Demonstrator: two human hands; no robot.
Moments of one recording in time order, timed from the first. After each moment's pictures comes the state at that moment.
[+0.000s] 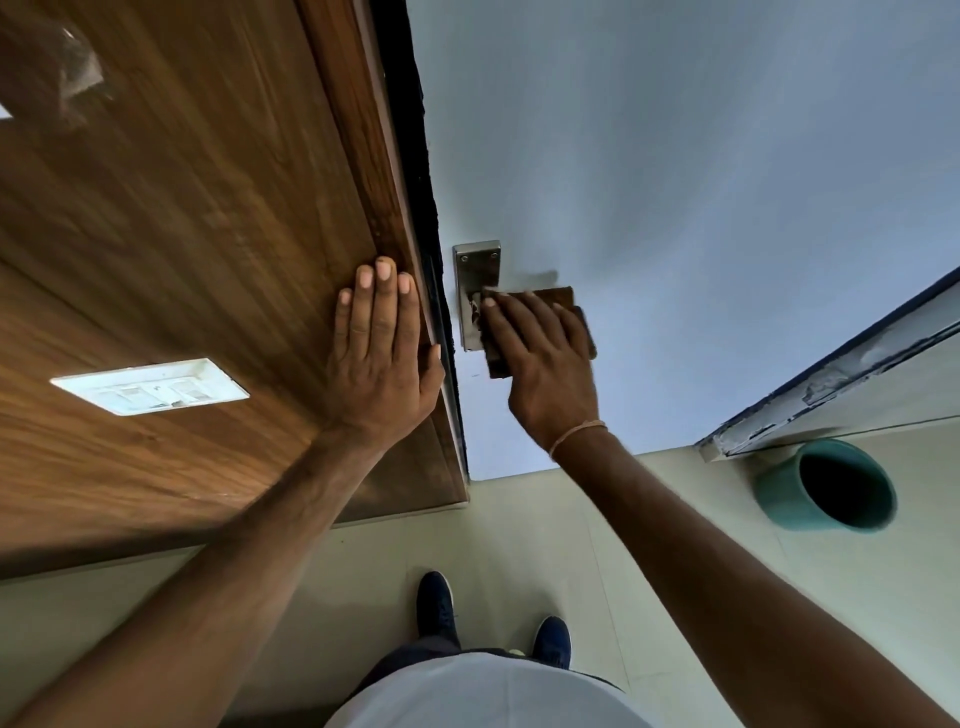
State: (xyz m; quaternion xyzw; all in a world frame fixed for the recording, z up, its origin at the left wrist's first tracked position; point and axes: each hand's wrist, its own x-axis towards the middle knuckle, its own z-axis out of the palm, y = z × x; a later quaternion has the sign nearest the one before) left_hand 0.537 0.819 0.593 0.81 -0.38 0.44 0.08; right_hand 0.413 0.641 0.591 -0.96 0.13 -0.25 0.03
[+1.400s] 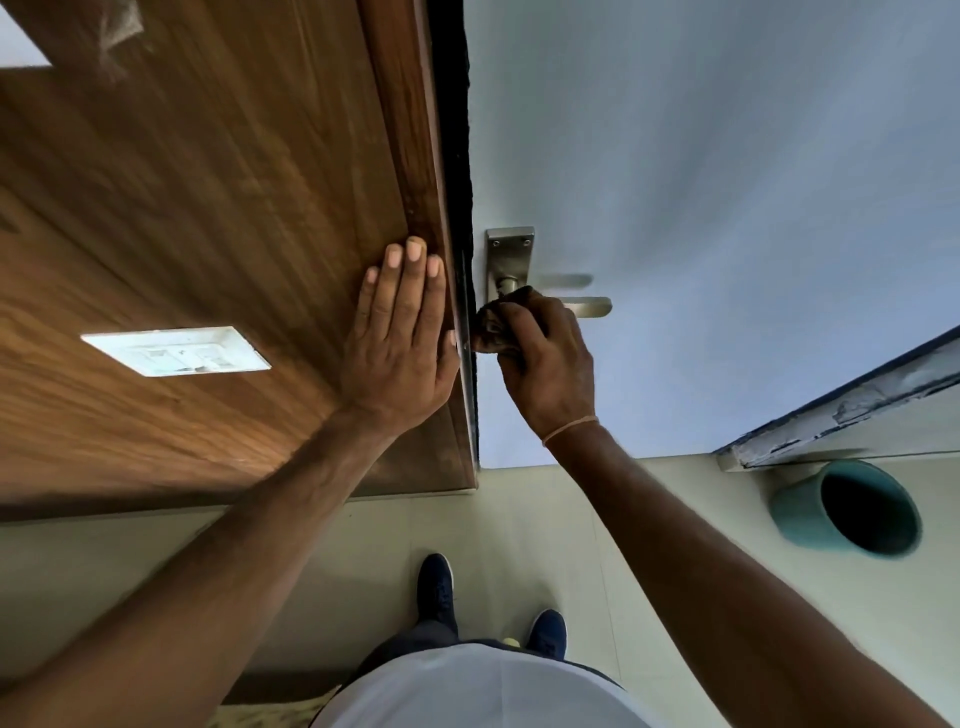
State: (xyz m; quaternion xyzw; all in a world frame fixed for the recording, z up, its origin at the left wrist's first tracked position) left_hand 0.534 0.824 0.599 0.81 -0.40 0.42 0.10; right_hand 0.430 0.662 0.594 -0.92 0.14 -0.31 0.19
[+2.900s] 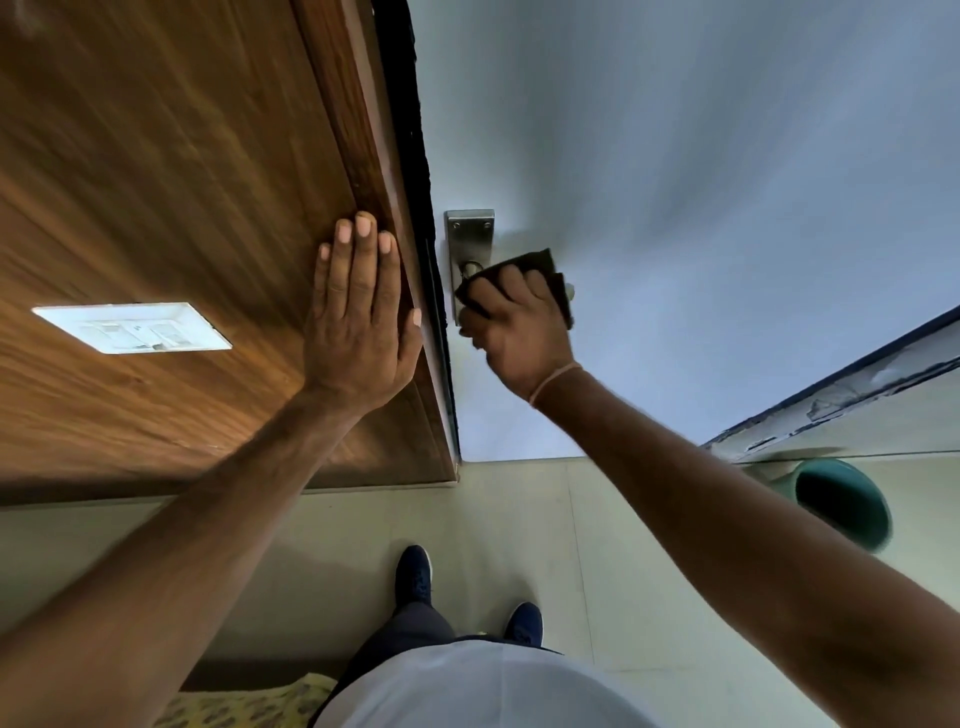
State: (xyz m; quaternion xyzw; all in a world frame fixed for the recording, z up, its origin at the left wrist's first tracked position) left_hand 0.528 0.816 0.596 0.82 -0.36 0.43 0.09; right_hand 0.441 0.613 0.599 -0.94 -0.10 -0.30 -0.07
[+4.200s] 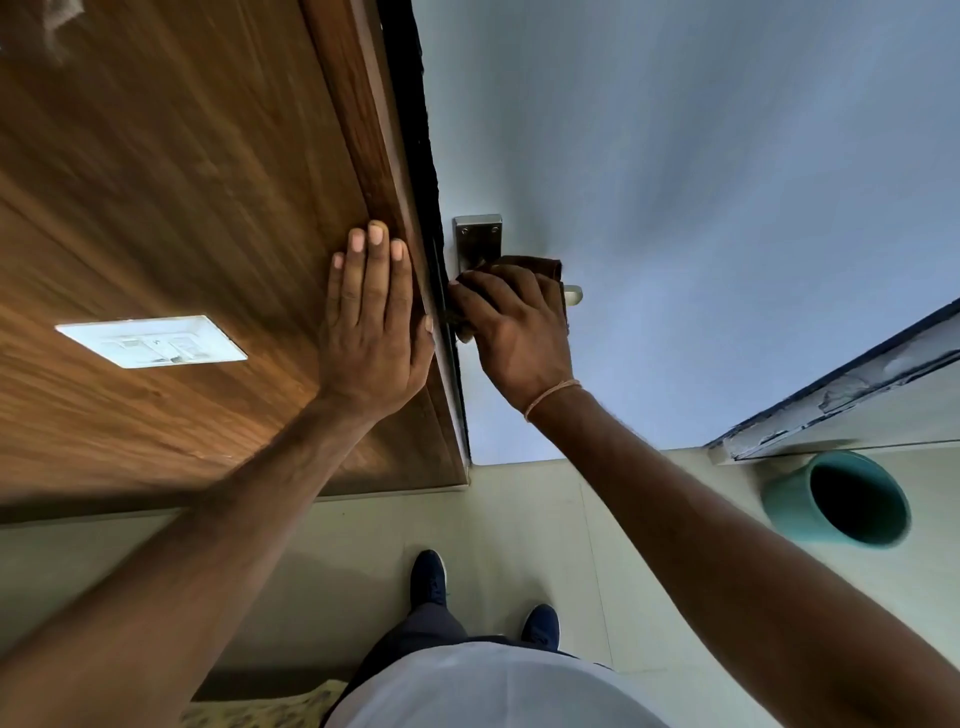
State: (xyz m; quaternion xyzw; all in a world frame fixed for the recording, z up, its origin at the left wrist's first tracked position) left_hand 0.527 0.819 0.597 0.82 -0.38 0.41 0.09; right_hand 0.439 0.643 0.597 -0.94 0.03 -0.34 0.05
